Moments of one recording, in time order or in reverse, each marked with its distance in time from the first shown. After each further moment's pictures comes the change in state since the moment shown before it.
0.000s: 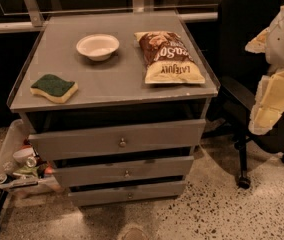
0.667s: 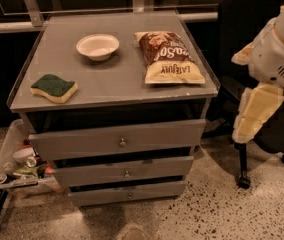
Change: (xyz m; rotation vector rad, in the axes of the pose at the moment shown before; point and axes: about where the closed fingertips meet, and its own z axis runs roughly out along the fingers) arm -0.010 0.006 0.029 -0.020 -0.039 -0.001
